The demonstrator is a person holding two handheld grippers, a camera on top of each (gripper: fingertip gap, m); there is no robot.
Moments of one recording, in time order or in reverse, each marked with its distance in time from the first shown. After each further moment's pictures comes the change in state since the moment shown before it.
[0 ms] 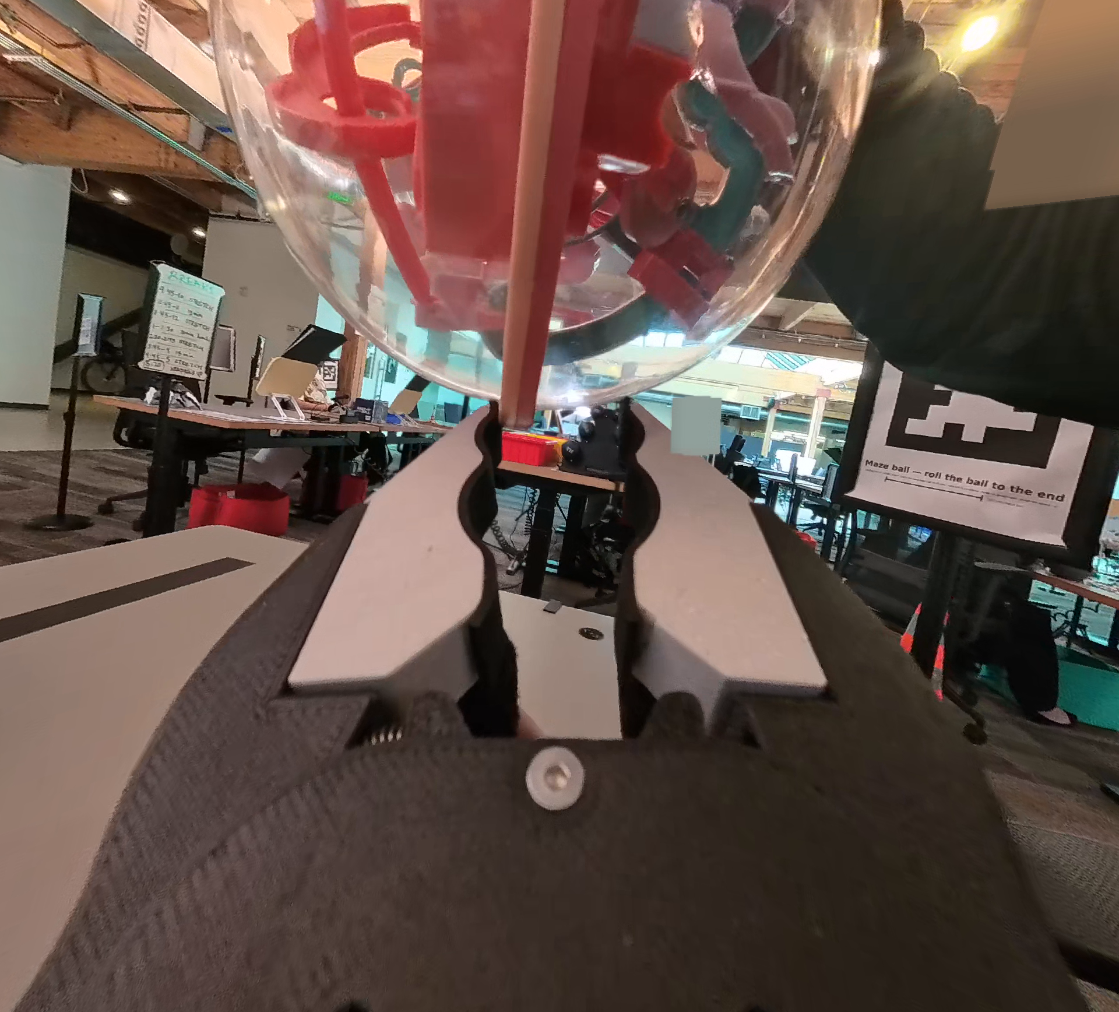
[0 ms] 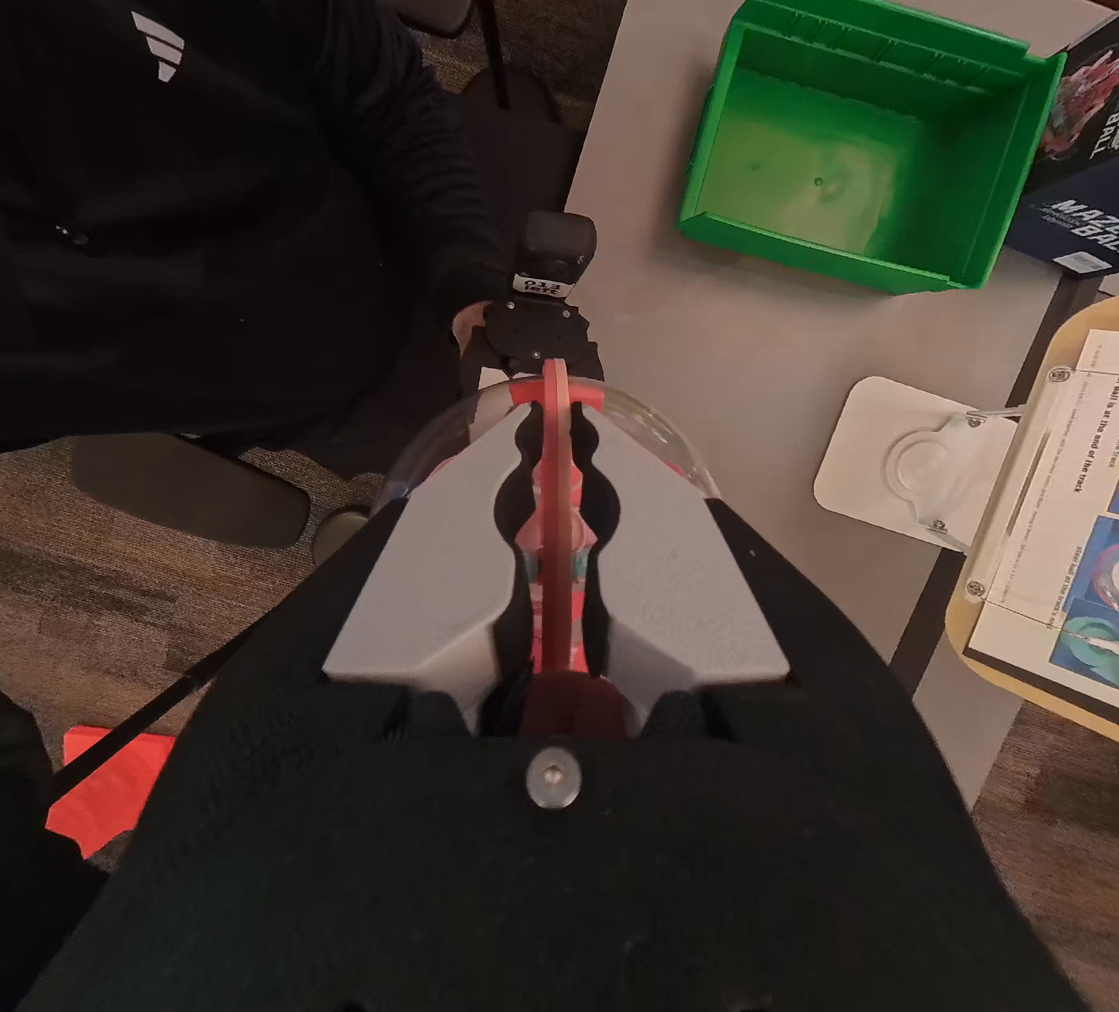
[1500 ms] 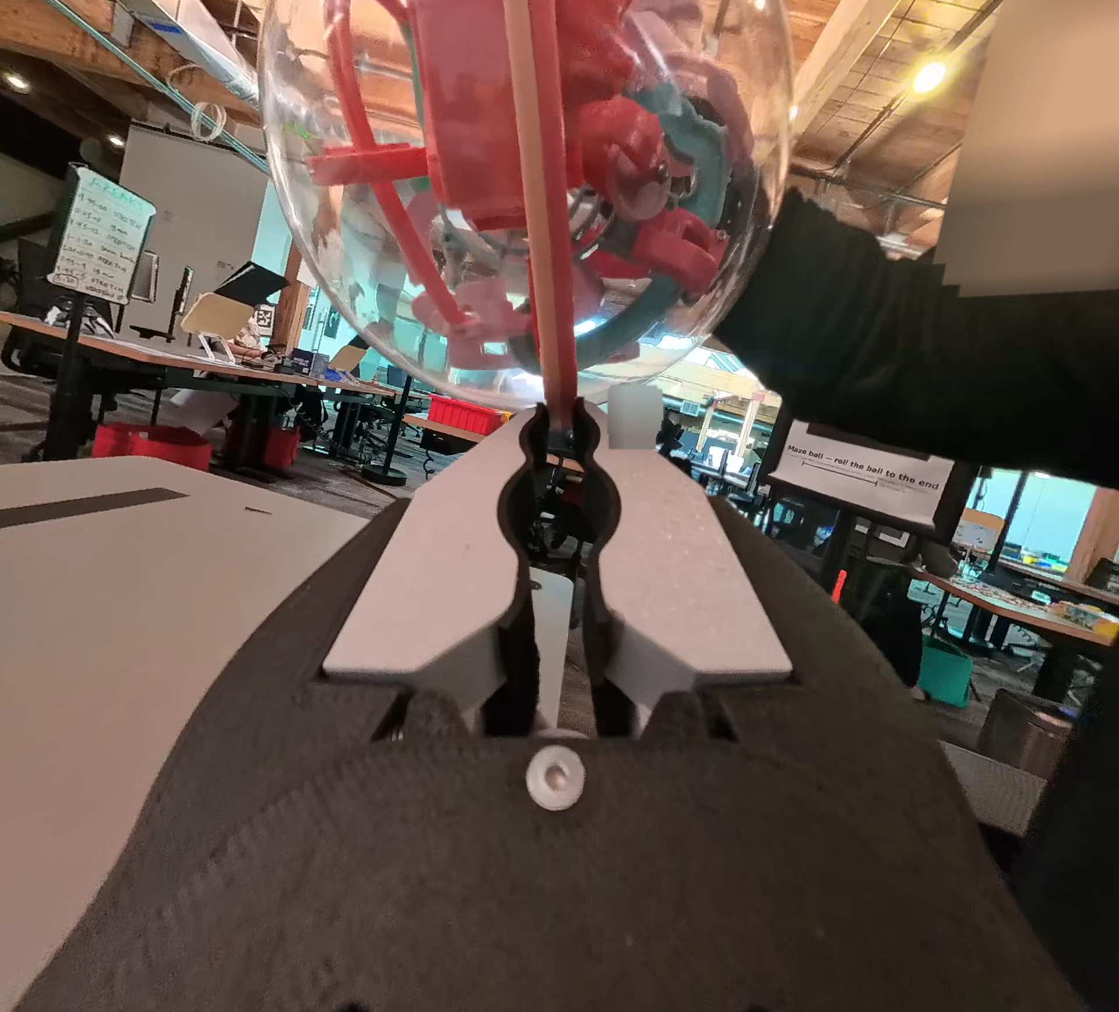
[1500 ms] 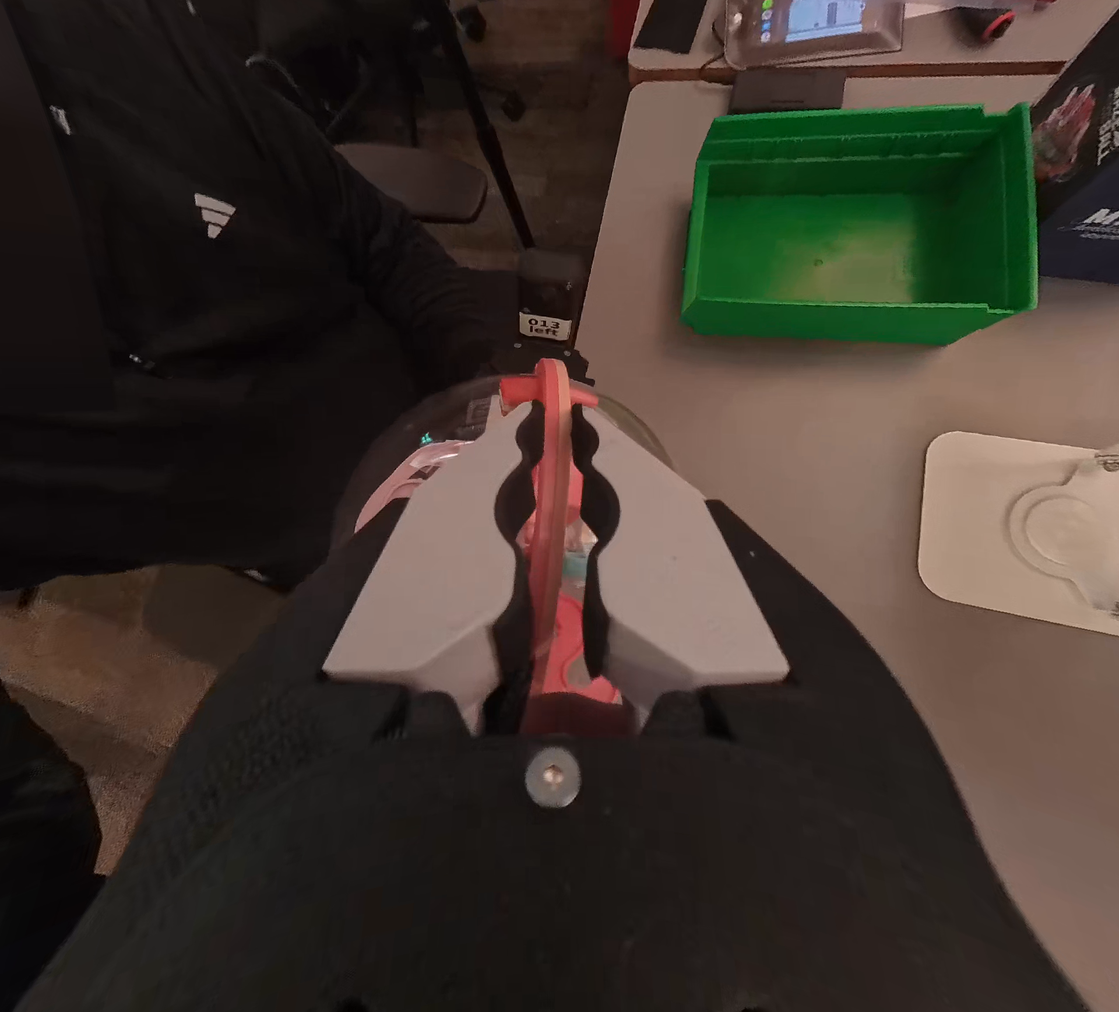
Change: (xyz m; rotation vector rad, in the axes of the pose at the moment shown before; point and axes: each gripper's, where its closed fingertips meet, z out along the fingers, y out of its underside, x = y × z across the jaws) left arm -0.002 0.011 -0.045 -0.042 0.052 -0.147; right arm 0.037 0.026 0.009 0.352 -0.102 0.194
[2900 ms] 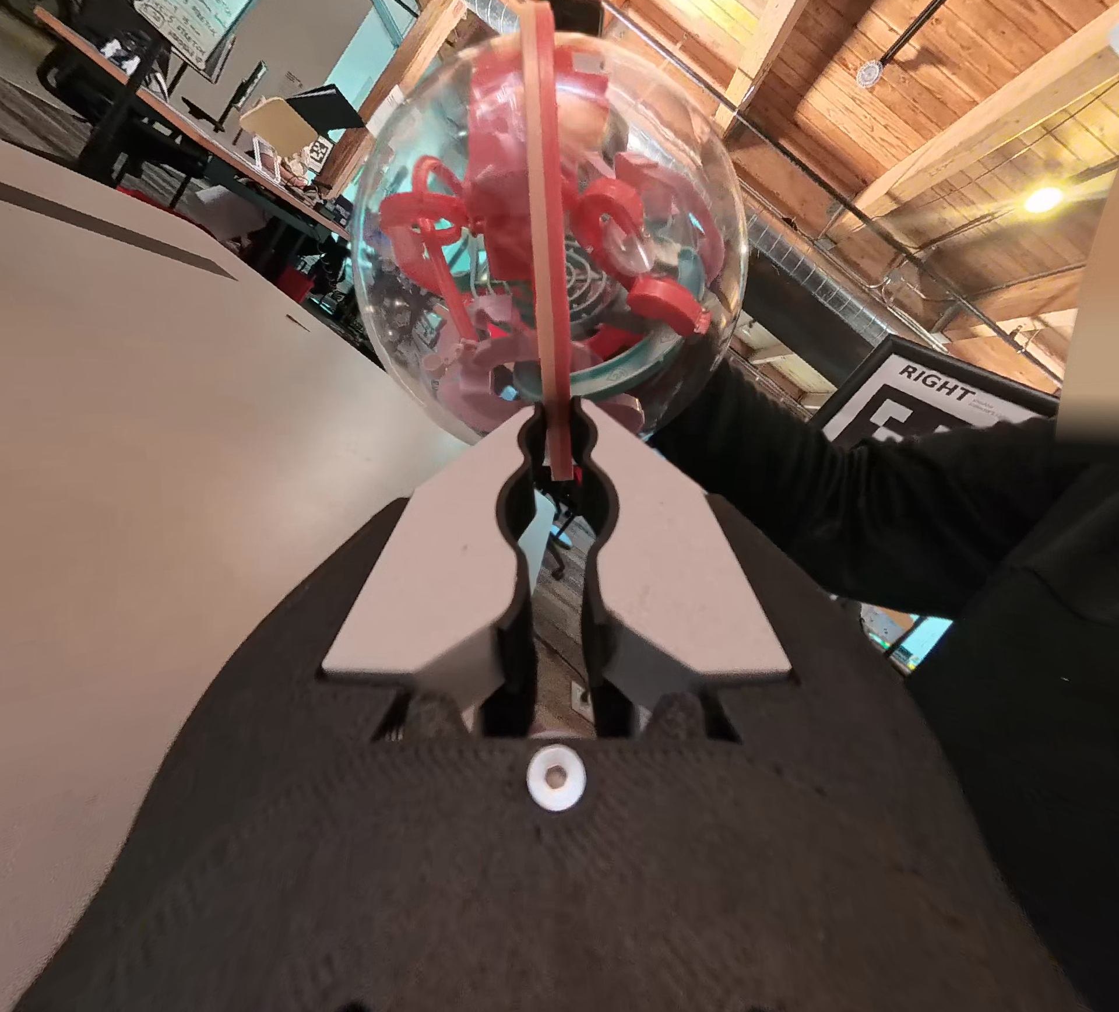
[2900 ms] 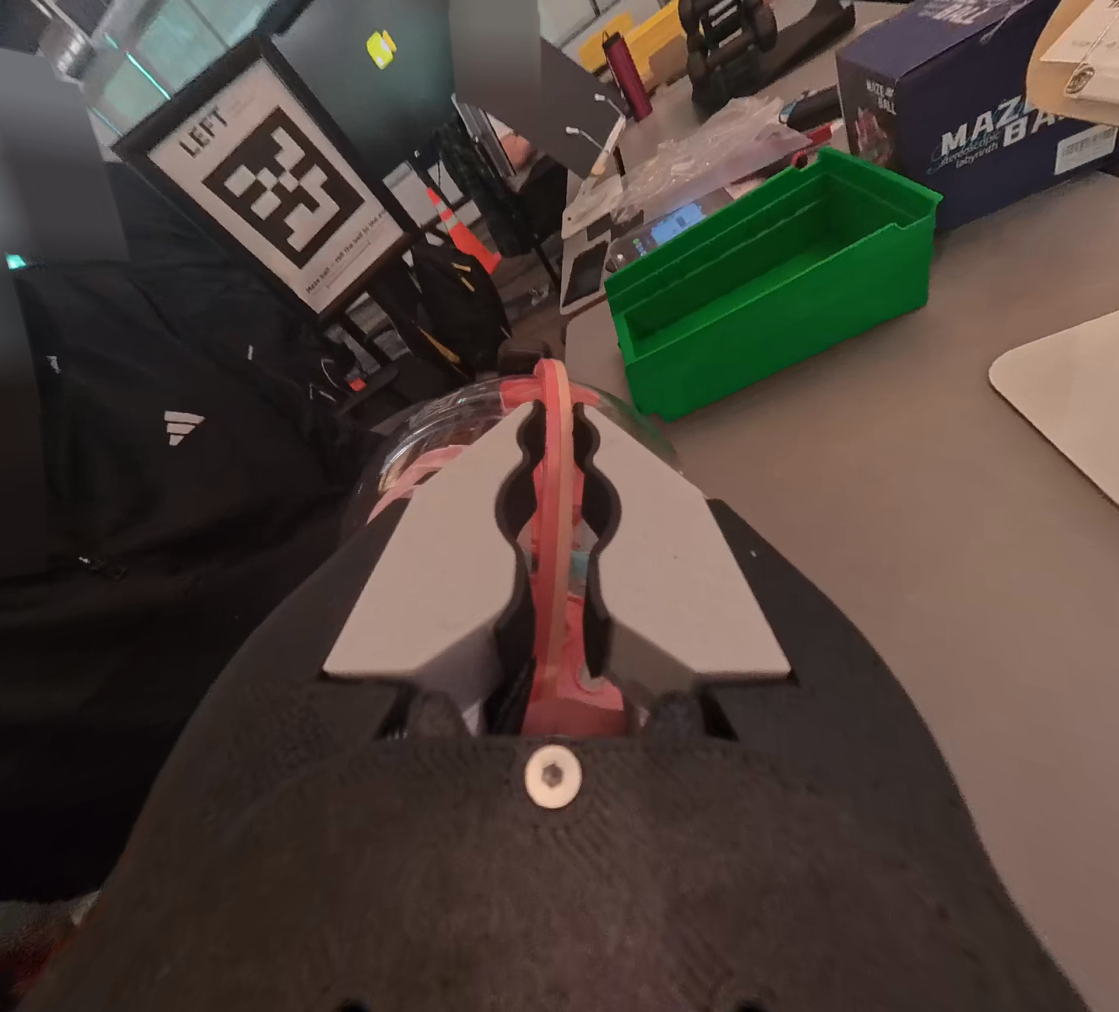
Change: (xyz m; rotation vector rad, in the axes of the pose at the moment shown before) left arm -0.055 0.048 -0.065 -0.083 -0.176 -0.357; right arm 0.086 0.125 0.019 0.658 -0.019 0.407
